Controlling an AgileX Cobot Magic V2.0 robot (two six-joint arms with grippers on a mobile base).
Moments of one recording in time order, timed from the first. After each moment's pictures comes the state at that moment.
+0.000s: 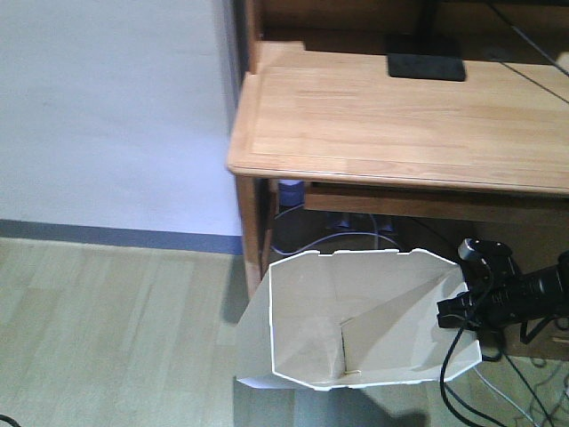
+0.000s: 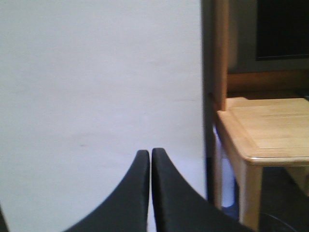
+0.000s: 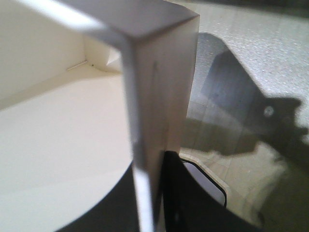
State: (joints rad) left arm 0.01 -0.02 0.03 0.03 0.08 0.00; right arm -0.29 2.24 -0.75 1.38 0.53 -1.76
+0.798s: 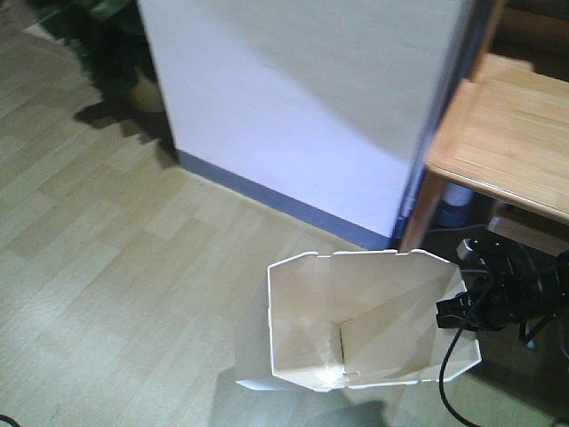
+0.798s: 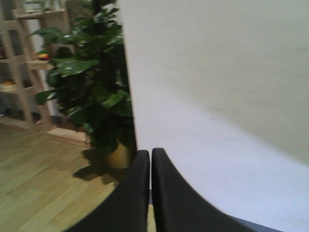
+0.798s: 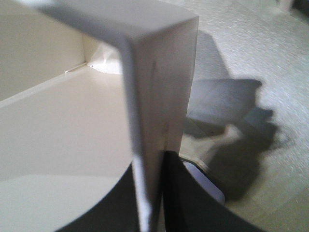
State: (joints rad) left arm 0.01 -0.02 0.03 0.03 0.08 0.00; right arm -0.29 2.24 -0.75 1.38 0.53 -1.76
